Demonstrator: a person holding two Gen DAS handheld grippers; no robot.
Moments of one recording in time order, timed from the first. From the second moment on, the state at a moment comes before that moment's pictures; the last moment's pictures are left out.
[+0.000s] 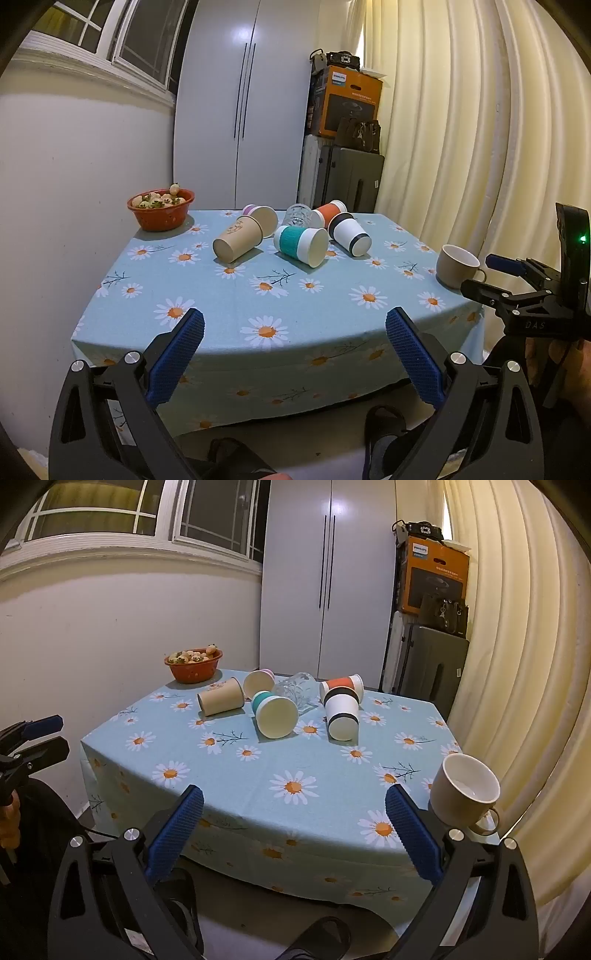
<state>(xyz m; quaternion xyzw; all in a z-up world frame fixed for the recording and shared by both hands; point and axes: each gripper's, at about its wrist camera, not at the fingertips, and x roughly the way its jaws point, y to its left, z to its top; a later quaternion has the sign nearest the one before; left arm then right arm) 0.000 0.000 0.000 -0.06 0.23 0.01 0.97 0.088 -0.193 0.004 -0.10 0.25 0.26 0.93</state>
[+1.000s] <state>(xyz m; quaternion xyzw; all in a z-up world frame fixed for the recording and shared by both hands) 0.000 0.000 0.000 -0.05 0.23 0.01 0.97 0.089 -0.193 0.004 -0.10 0.25 0.26 0.93</state>
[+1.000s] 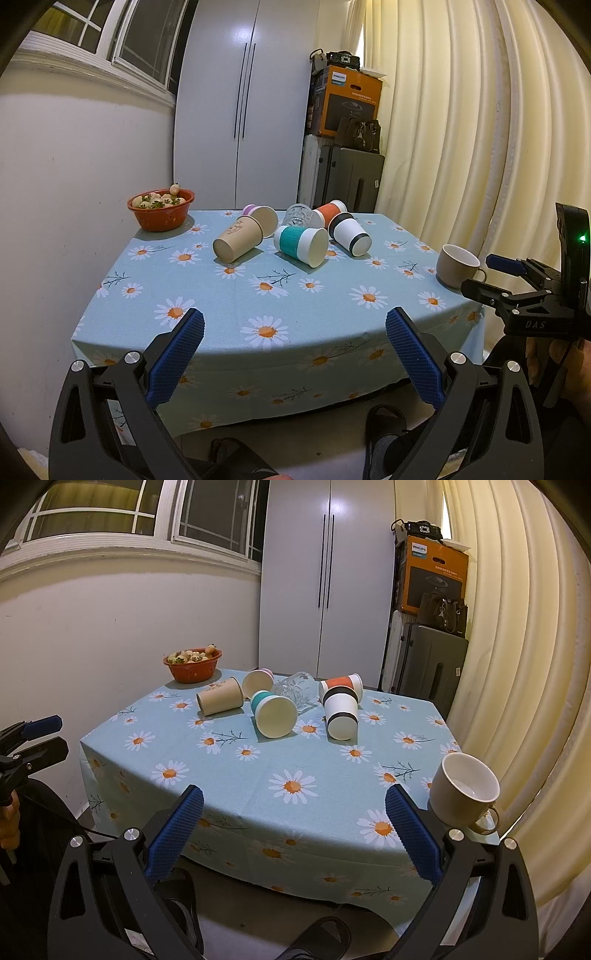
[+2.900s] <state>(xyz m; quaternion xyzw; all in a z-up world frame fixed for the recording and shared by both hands) -0.001 0.000 0.000 -0.05 0.23 0.01 0.97 0.089 -0.193 0.003 -0.10 0.26 0.26 0.93</state>
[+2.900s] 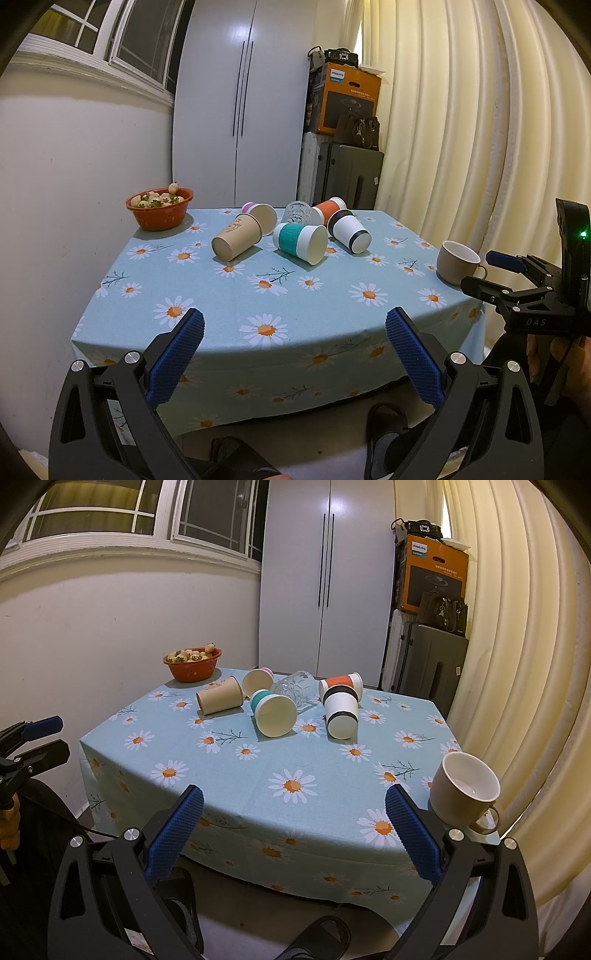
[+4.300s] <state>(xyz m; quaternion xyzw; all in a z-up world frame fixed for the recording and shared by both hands) 0.279 0.067 -0.012 0.06 0.48 -0.04 0.87 0.283 -0.104 0.012 0.01 0.41 0.38 0.83</state>
